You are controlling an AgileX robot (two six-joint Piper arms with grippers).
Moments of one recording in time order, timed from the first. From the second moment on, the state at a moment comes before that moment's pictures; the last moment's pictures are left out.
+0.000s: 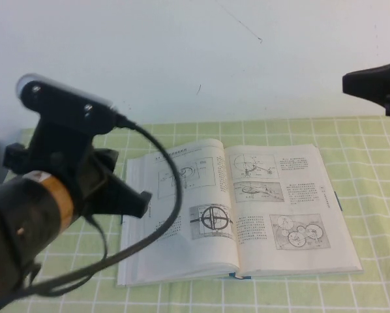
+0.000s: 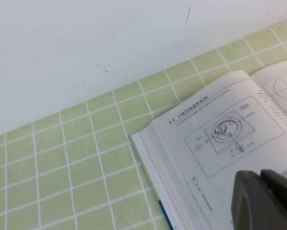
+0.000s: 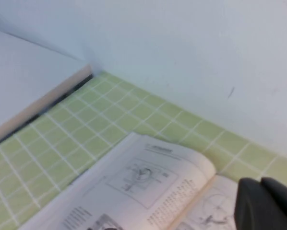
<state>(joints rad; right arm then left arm) -0.04 1.52 -1.11 1.36 0.88 -1.47 -0.80 1.17 -0.86 0.96 0.55 -1.02</state>
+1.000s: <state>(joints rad) -0.04 0.72 -0.45 1.44 0.70 -1.87 -0.80 0.49 -0.28 0.99 0.36 -1.16</state>
